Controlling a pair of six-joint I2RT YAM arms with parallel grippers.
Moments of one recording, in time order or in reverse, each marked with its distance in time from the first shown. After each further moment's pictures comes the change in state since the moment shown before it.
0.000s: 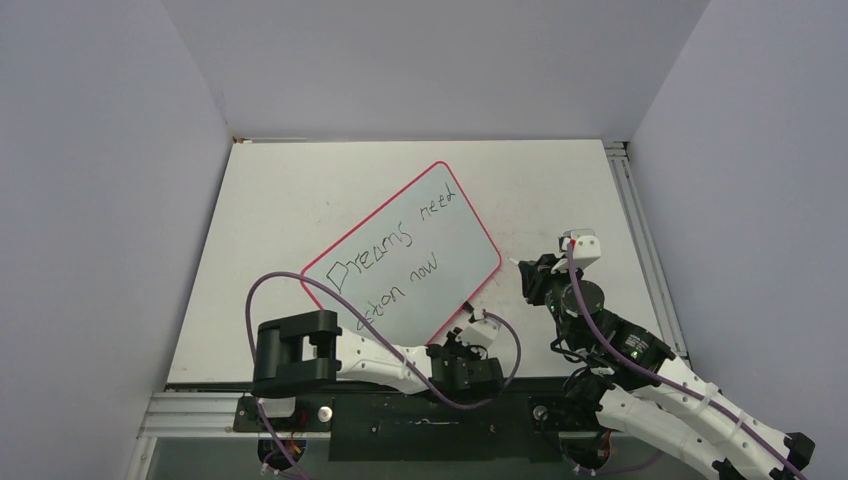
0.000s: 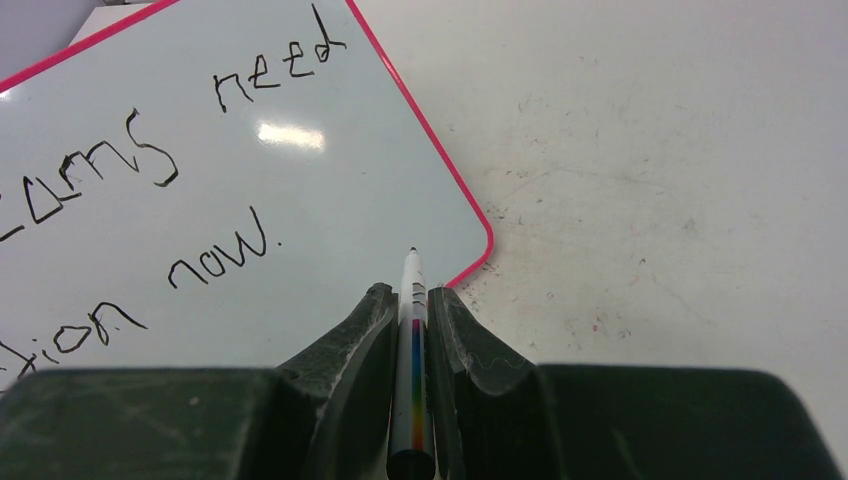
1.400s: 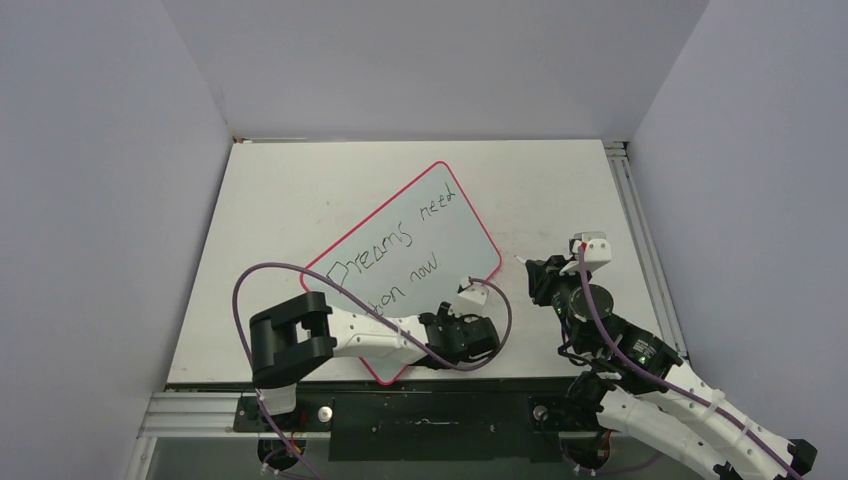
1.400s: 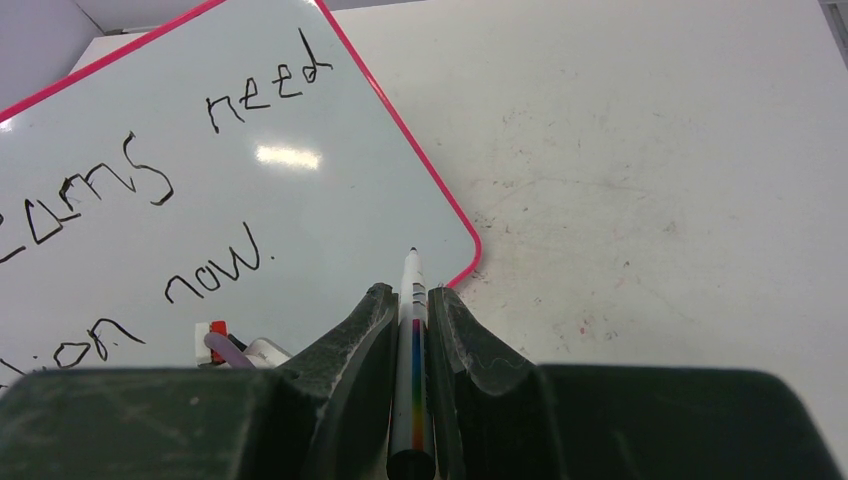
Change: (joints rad) left arm 0.161 -0.026 0.041 -0.030 0.154 -0.055; right arm 0.000 -0.046 -0.001 -0.015 0.035 0.003
